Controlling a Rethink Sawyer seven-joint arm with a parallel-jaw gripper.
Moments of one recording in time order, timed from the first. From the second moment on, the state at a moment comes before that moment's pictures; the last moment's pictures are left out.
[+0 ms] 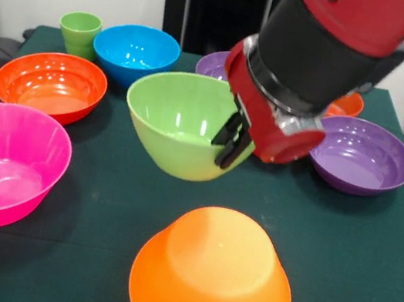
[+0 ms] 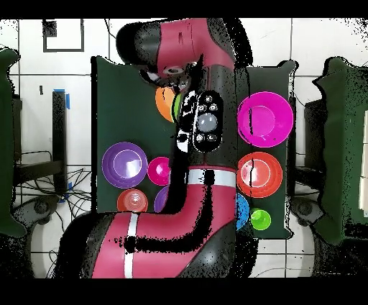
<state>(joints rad) -0.10 -0.27 0.04 0.54 -0.39 1.45 2.81</state>
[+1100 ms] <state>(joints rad) -0.05 -0.04 0.14 0.12 -0.44 1.67 2.81</state>
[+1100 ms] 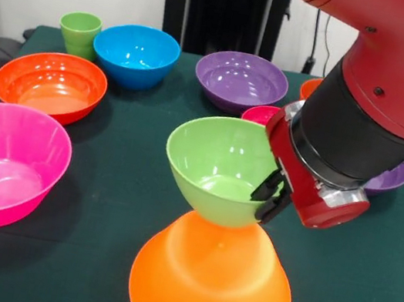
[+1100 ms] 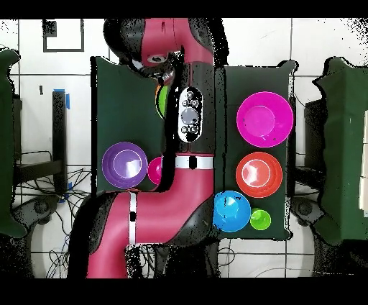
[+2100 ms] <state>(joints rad) -0.05 -0.03 0.35 0.04 -0.68 1.70 2.81</state>
